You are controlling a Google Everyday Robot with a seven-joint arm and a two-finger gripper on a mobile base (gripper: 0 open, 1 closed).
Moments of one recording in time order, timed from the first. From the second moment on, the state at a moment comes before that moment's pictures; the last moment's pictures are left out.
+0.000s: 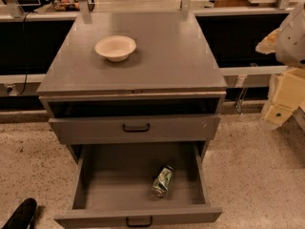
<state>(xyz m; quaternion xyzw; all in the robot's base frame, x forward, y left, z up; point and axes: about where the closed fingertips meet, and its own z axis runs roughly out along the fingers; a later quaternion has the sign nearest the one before) 0.438 -0.217 0.976 -0.60 0.78 -0.03 0.16</state>
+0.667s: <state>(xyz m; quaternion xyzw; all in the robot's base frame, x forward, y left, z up) 0.447 -0.178 0.947 -0.66 0.73 -0.01 0.15</state>
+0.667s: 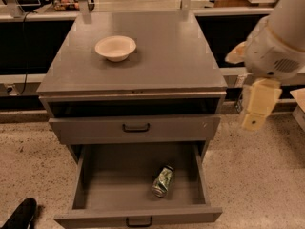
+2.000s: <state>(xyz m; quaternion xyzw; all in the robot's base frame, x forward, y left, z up) 0.453 -0.036 0.891 -0.84 0.50 0.04 0.20</state>
